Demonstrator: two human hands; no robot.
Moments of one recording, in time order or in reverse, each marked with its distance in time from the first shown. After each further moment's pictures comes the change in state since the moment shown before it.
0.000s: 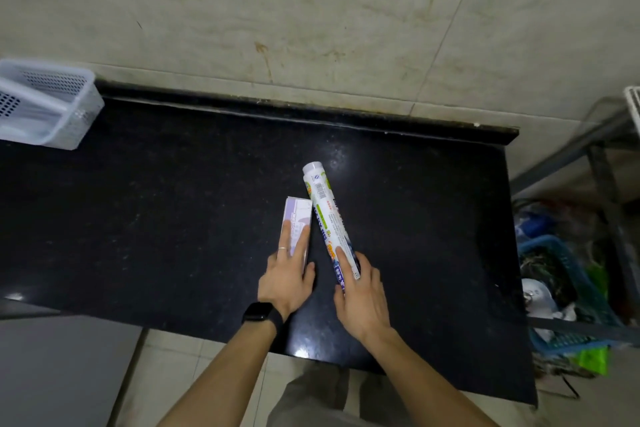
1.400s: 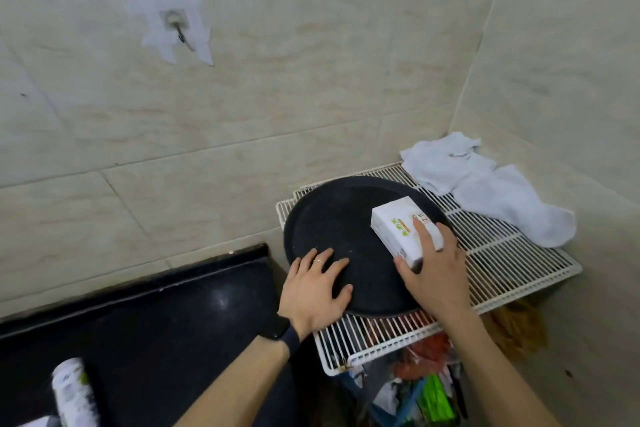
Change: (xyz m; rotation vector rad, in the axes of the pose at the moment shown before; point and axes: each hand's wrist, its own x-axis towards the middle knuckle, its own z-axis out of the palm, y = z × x) left_hand 0.015 0.543 0.047 0.295 0.054 0.790; right_hand -0.104 0.422 -0.410 0.024 0.737 0.520
